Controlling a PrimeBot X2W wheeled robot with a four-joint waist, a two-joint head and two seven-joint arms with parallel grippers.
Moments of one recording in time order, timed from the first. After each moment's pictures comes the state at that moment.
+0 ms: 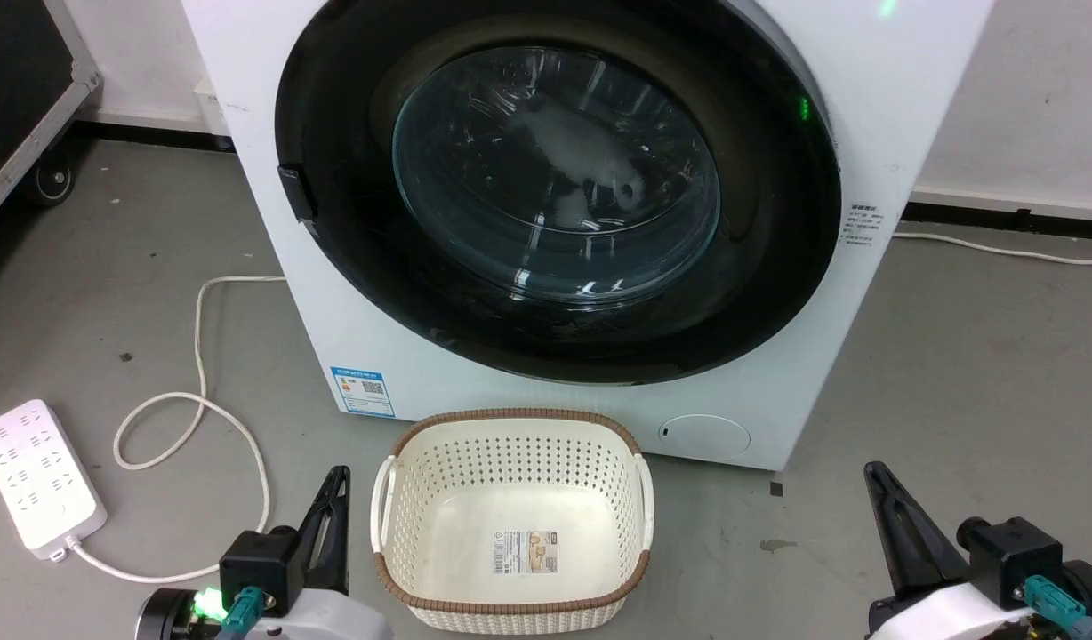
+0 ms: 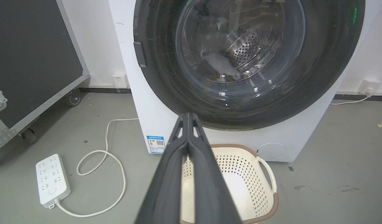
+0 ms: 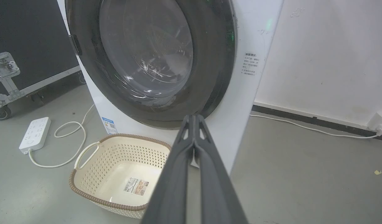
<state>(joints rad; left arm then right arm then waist) 0.04 0.07 -0.04 0.05 -0.05 -0.02 -0.10 0.05 -0.05 -0.04 0.04 0.03 0.13 -0.10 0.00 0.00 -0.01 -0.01</state>
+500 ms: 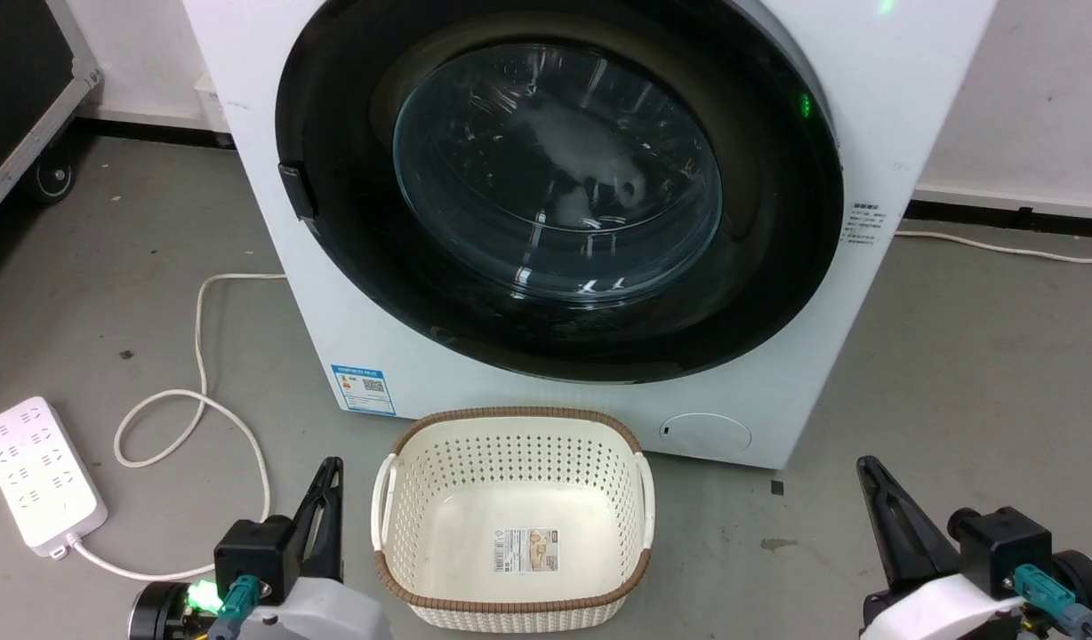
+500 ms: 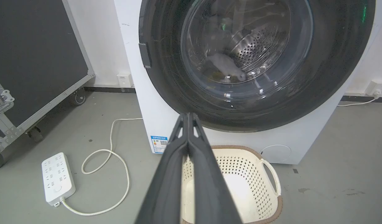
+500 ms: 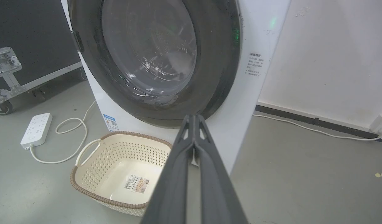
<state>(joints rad) 0.02 0.06 -0.03 0.03 -0.04 -0.01 -0.07 0.03 -0.05 -0.03 0.03 0.02 0.13 -0.07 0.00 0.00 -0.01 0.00</state>
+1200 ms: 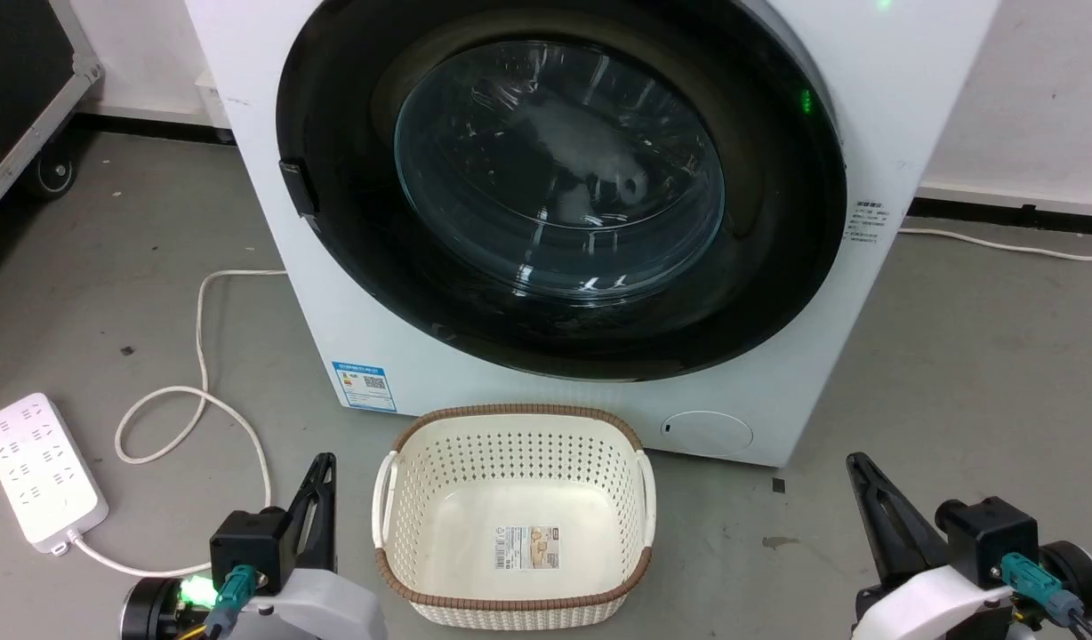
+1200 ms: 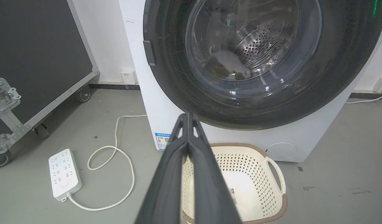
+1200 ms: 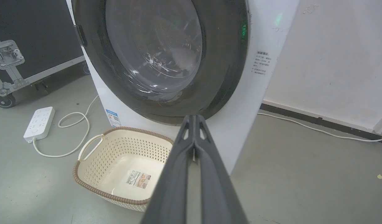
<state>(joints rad) 0.02 0.05 -0.01 0.02 -0.02 -0.01 -0.03 0.03 -0.05 -0.01 0.02 0.01 0.13 -0.03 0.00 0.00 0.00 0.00</state>
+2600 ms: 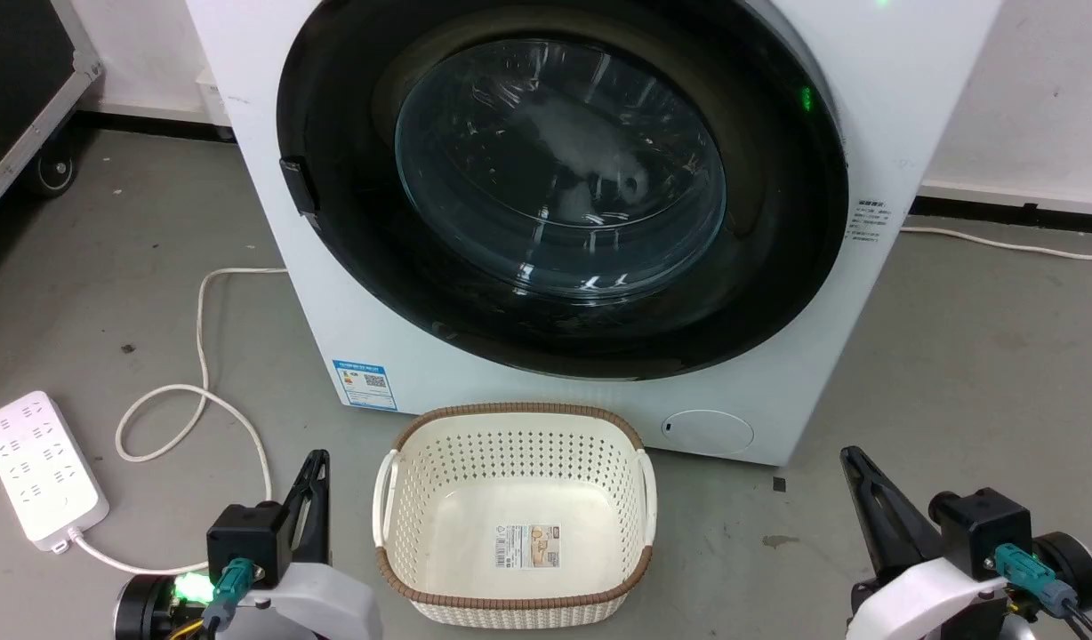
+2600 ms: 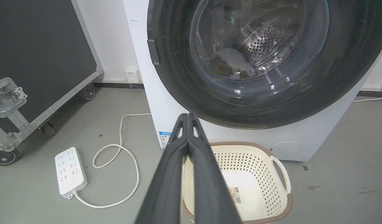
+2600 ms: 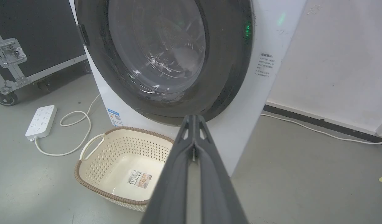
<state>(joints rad) 0.01 0.05 0.00 0.00 0.00 0.00 0.00 0.01 -0.05 0.00 0.01 0.01 0.13 0.00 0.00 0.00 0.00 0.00</state>
